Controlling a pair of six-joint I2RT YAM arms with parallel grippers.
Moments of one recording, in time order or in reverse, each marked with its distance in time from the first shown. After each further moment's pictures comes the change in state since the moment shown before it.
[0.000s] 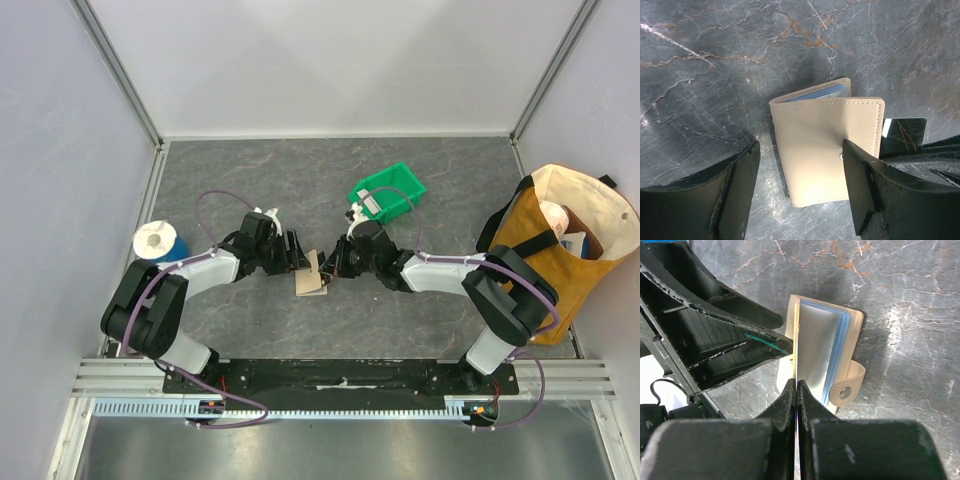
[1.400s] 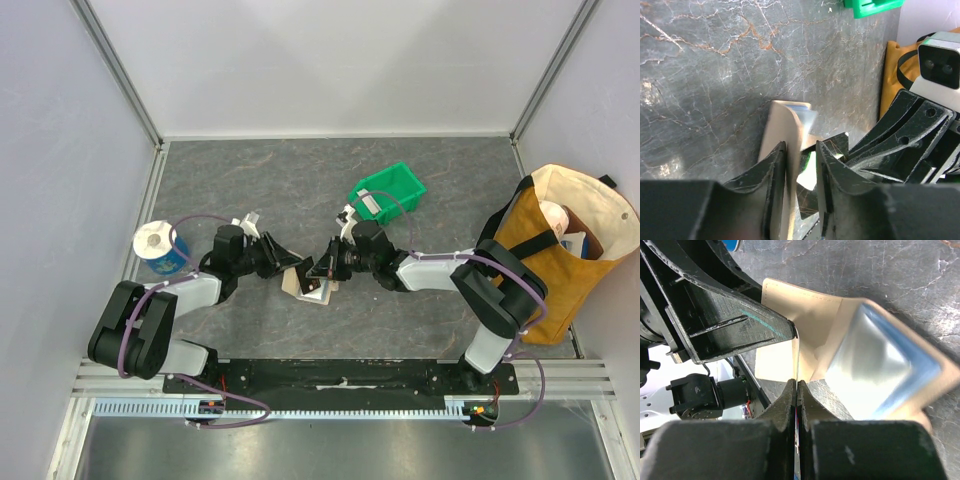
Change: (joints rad) left arm 0.147 -0.129 -0.265 0.435 0.269 -0.309; right arm 0.000 0.064 0.000 0.163 -0.229 0.130
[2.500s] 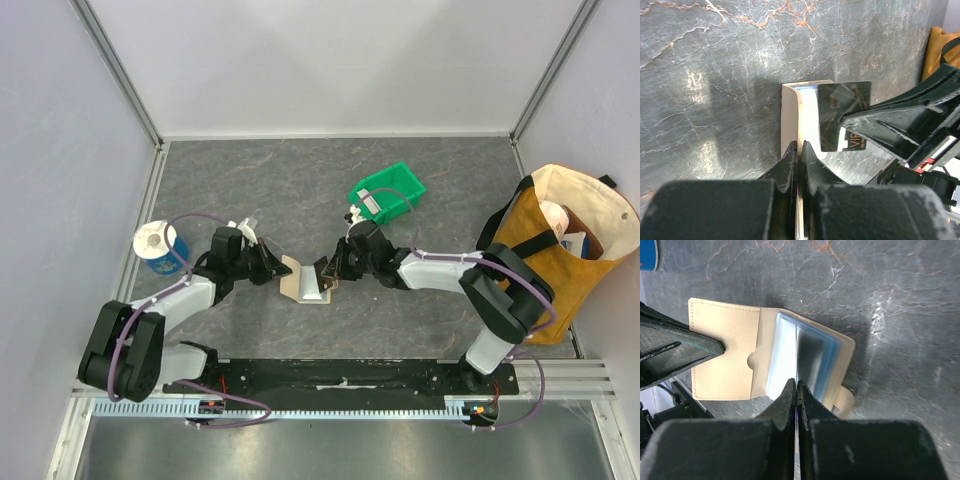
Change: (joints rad) left arm 0.003 -0.108 0.022 -0.271 -0.062 0.150; right arm 0.005 -0.018 0.037 -0.241 0.226 -0.122
